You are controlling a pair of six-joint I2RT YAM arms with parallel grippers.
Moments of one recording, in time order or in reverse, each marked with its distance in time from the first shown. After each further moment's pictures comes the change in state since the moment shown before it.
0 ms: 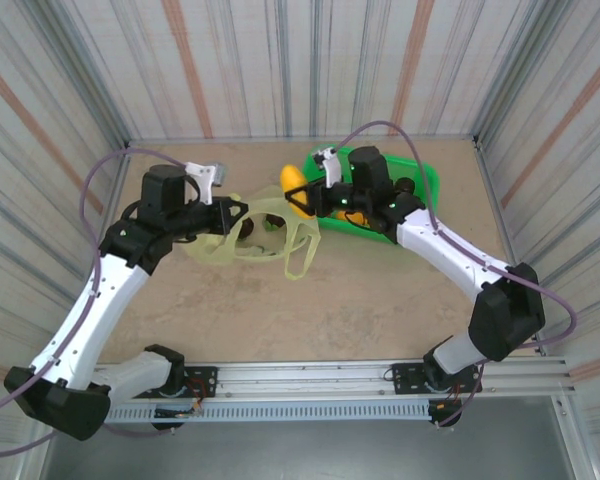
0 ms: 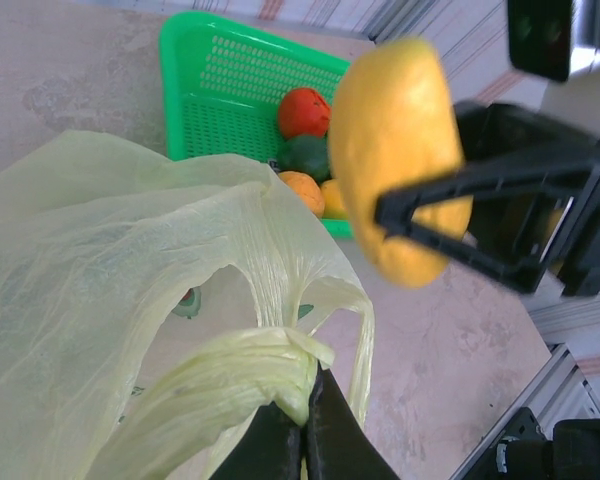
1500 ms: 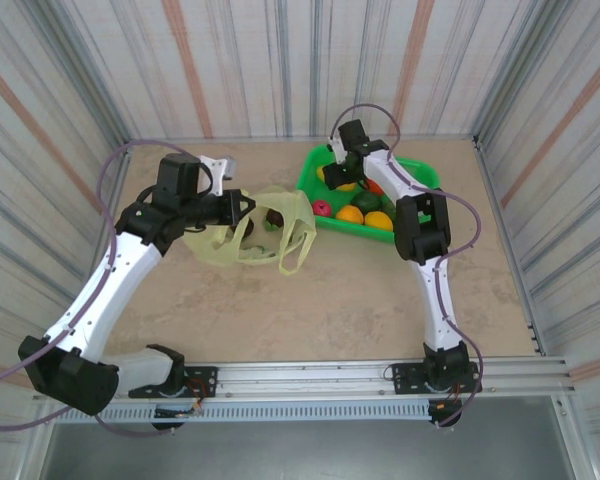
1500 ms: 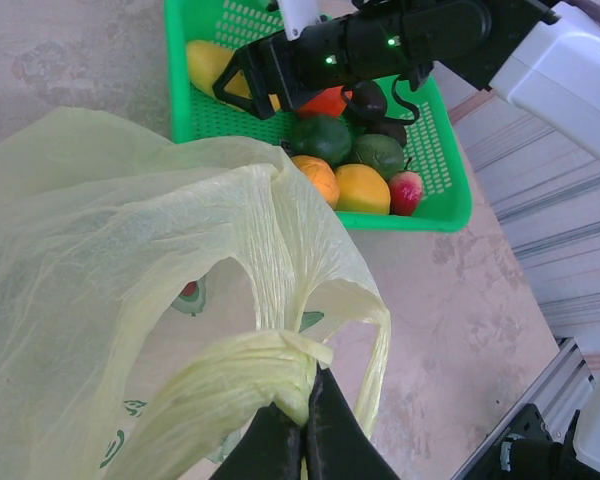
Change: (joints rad) left arm -0.003 0.137 0.065 -0.016 0.009 0.001; right arm -0.261 0.963 0.964 -0.645 0.460 -0.398
